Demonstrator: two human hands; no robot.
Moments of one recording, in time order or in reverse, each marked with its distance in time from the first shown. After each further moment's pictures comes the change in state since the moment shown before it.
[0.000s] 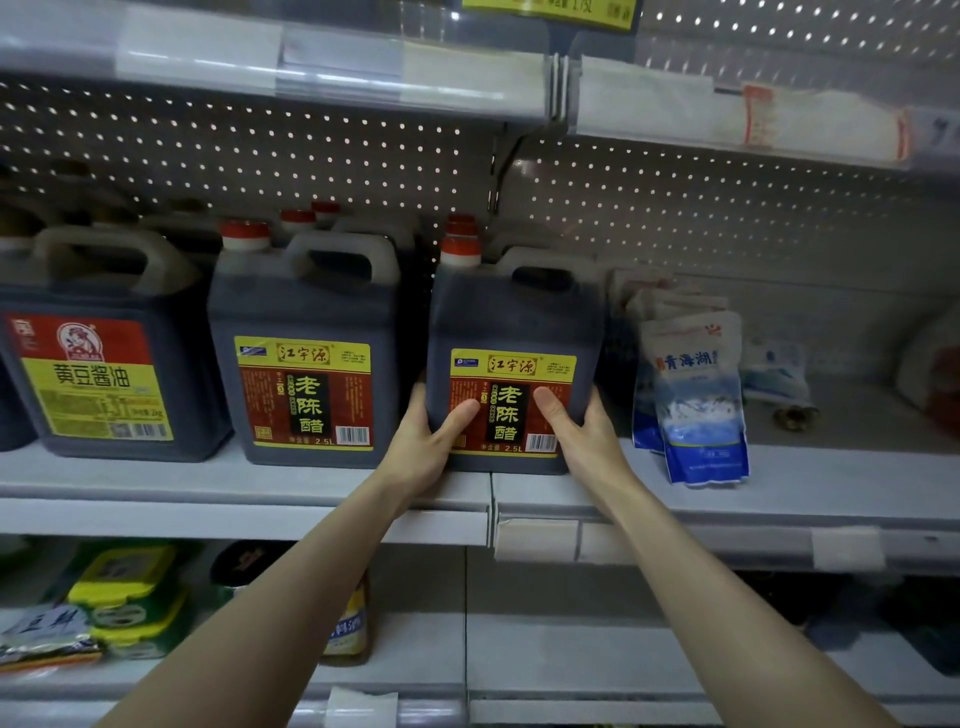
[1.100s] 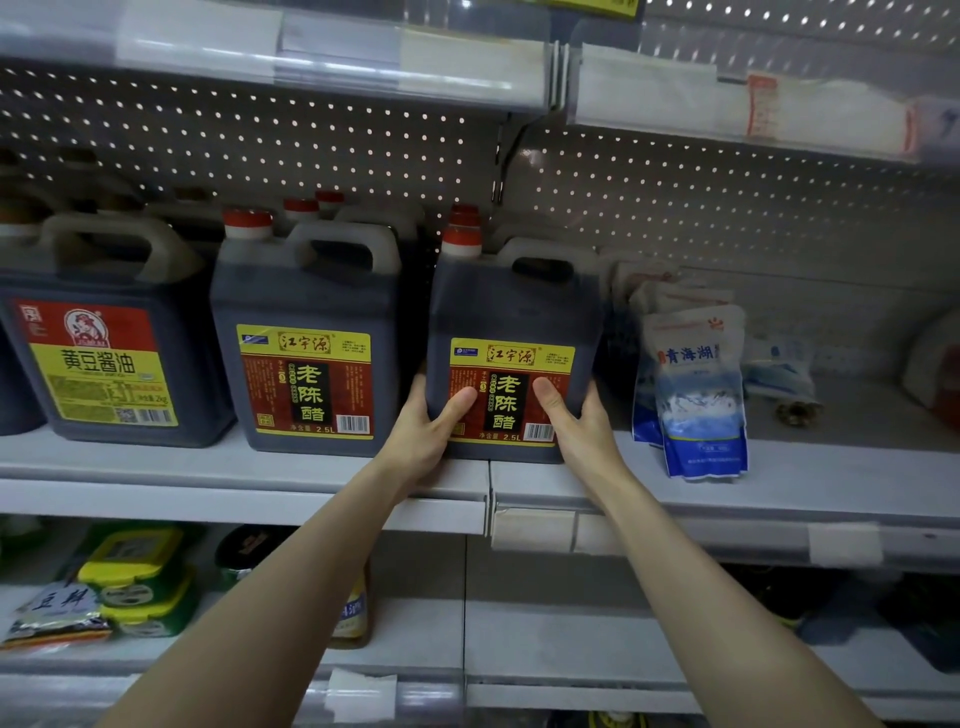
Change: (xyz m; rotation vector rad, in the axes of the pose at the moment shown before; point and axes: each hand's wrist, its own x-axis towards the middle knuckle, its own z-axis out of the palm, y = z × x) left_hand 0.003 0.000 0.002 -0.023 0.015 -0.030; right_hand 0.003 0.005 0.001 -0.033 0.016 0.041
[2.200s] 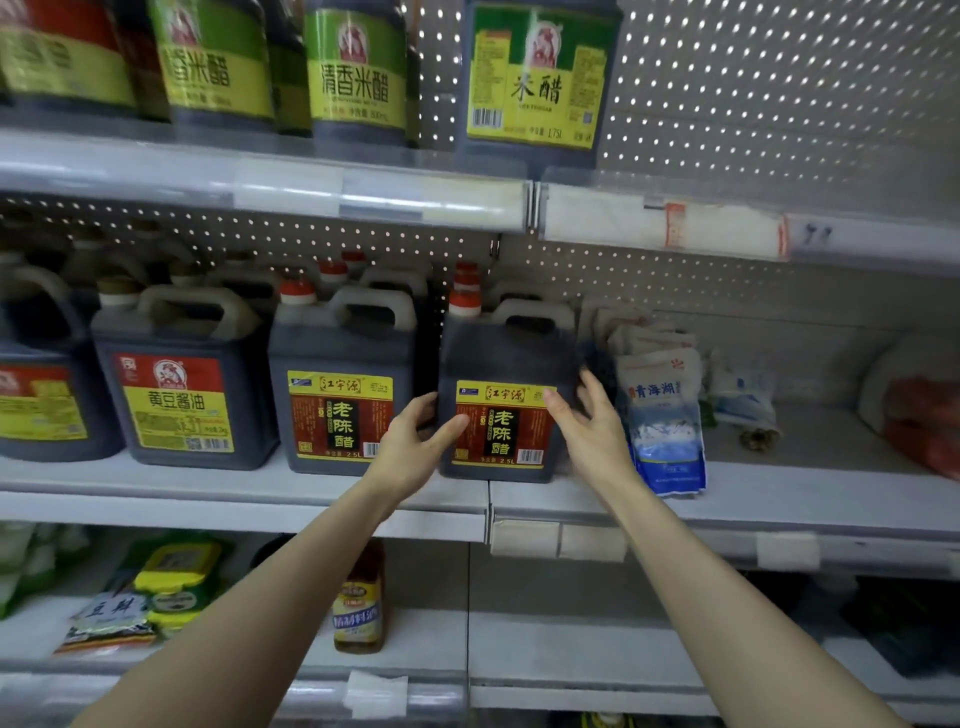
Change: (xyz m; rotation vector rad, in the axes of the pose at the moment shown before) left_hand -0.046 0.057 -0.023 0.172 0.009 -0.027; right_hand -0.042 -0.070 -0.018 -0.039 0.048 -0.068
